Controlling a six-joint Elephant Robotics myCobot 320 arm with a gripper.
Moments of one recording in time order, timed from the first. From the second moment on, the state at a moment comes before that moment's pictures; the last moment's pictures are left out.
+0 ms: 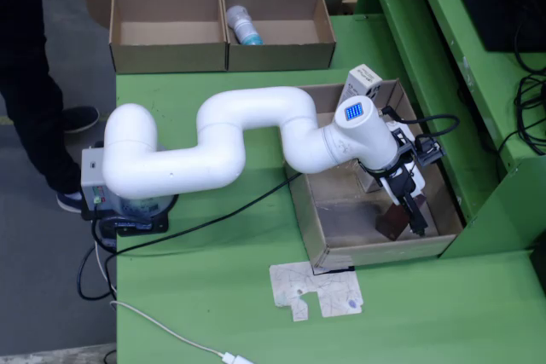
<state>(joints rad) -0.08 -1.36 -0.03 0.49 1.41 -0.21</state>
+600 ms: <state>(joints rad) -0.08 -1.36 -0.03 0.49 1.42 -0.21</state>
